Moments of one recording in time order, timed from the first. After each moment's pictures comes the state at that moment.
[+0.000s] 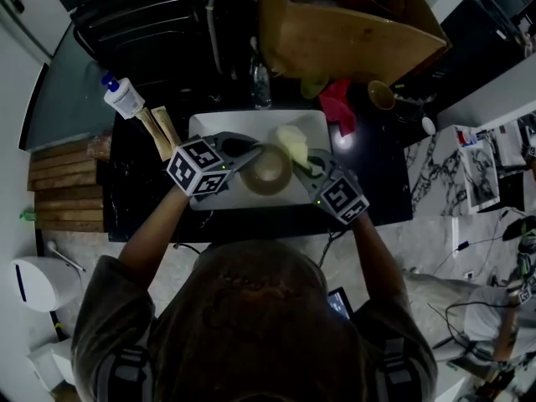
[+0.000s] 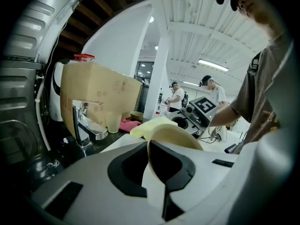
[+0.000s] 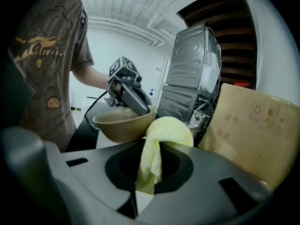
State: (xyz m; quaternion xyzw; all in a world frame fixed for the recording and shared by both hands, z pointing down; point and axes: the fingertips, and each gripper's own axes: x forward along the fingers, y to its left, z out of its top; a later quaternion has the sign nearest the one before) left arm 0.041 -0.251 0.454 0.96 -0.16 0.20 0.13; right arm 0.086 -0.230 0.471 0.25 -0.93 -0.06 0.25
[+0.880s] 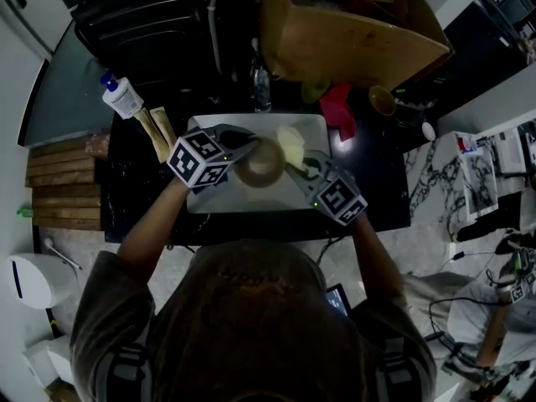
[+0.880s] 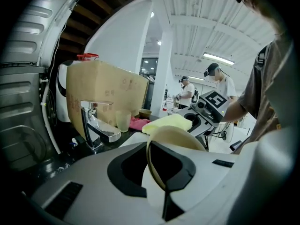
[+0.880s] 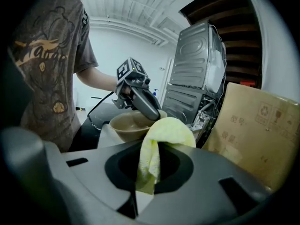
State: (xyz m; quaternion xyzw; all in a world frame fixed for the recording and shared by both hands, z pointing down) left arm 0.037 -0.282 0.461 0.95 -0.19 0.23 0.12; right arm 0.079 -0.235 0.469 0.23 -0.94 -0.06 0.25
